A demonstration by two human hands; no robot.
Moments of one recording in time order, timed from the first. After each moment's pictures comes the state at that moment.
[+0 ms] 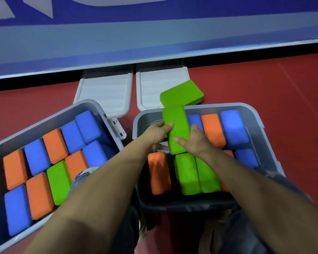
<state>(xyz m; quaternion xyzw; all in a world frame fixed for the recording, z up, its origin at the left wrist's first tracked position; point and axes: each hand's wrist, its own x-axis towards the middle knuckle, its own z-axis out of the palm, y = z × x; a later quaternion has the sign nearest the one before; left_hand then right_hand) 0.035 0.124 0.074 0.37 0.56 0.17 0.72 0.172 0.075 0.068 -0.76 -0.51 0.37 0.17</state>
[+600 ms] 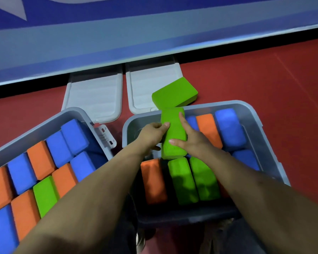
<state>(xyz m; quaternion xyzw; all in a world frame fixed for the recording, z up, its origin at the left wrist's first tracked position) 0.054 0.156 0.043 0.49 0.61 0.13 0.61 0.207 0.099 0.042 -0.69 -0.54 0.43 0.19</state>
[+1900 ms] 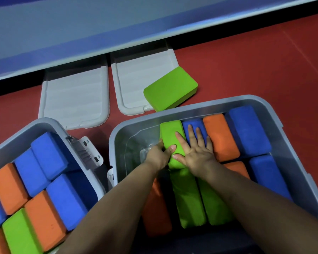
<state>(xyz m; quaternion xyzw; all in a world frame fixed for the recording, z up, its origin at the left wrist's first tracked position) 0.078 0.171 -0.067 0.47 0.61 0.09 0.62 0.214 0.123 -0.053 -0.72 -0.63 0.24 -0.15</state>
